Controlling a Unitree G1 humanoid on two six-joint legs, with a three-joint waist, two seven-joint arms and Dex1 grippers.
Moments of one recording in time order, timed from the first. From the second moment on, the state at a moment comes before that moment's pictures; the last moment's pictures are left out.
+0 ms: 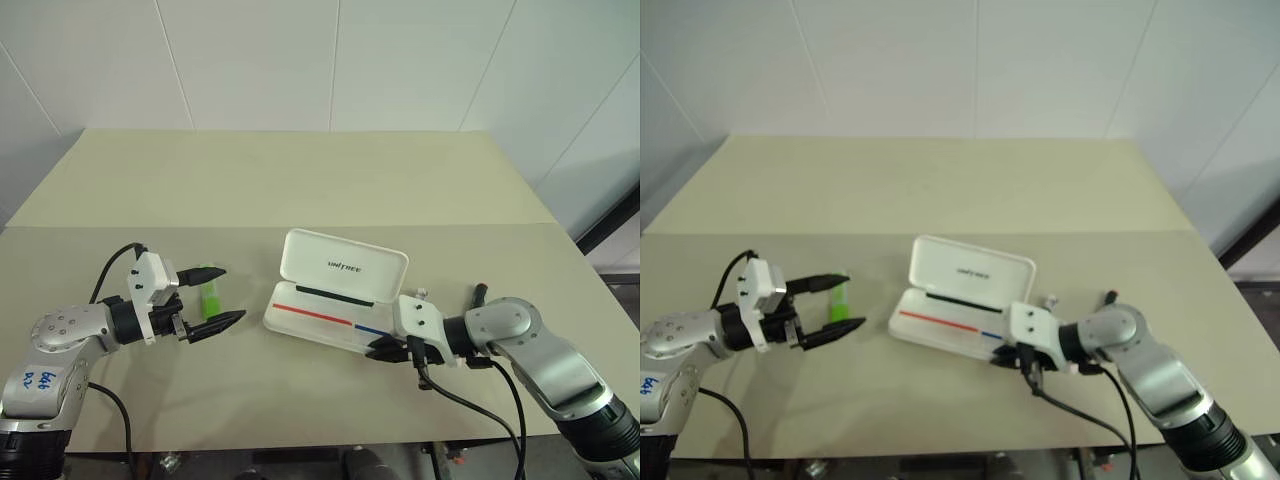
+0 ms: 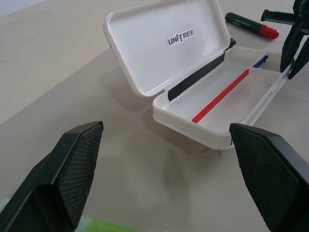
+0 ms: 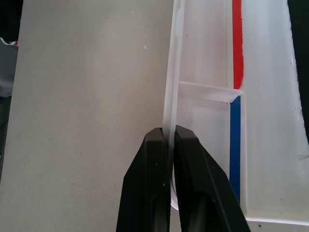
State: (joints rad) left arm -0.18 0.77 0.26 -0.21 -0.49 0.34 -0.97; right arm -0.40 -0.78 0.25 -0.42 0.18 0.58 1.18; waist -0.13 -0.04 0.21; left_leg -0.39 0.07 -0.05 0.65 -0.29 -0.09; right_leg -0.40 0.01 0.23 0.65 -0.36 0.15
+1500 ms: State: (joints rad) left arm -0.18 0.72 0.25 -0.24 -0.50 0.34 -0.95; right arm -0.46 -0.74 0.36 -0.20 0.14 0.17 1.30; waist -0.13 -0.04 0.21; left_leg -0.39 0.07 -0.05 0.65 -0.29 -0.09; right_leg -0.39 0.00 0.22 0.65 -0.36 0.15
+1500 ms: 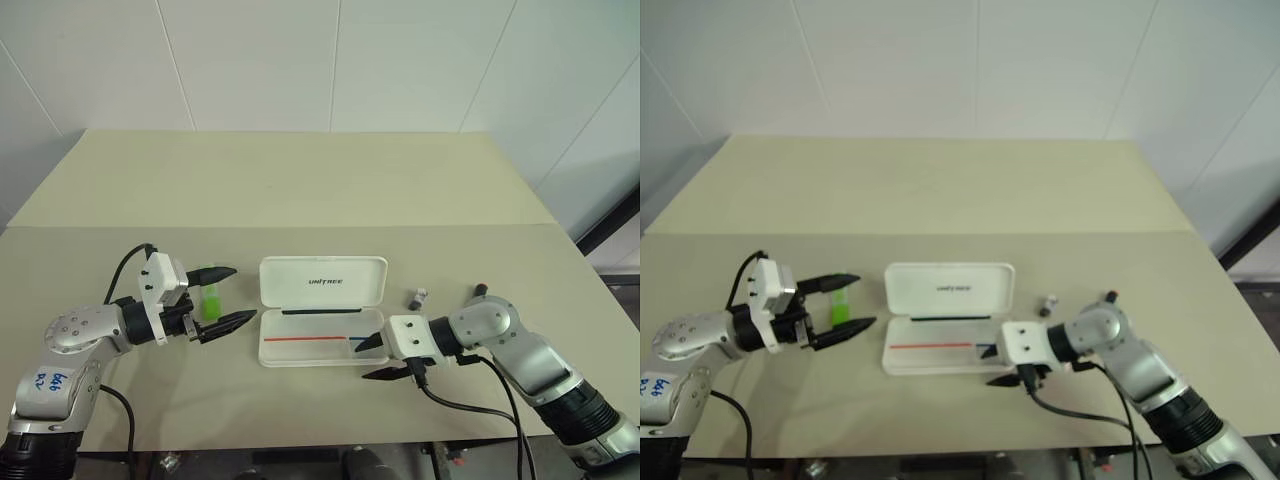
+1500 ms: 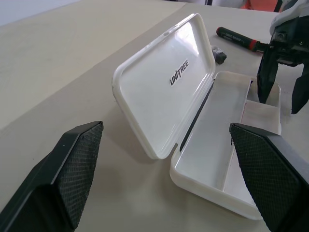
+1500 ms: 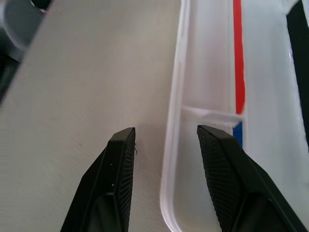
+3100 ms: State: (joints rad) left arm -0.40 0.67 0.09 -0.25 -0.55 0.37 -1.04; right arm -0.12 -0.70 -0.48 -0.53 0.62 1.03 0.41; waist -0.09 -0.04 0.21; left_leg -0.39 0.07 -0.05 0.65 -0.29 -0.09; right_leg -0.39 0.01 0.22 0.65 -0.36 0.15
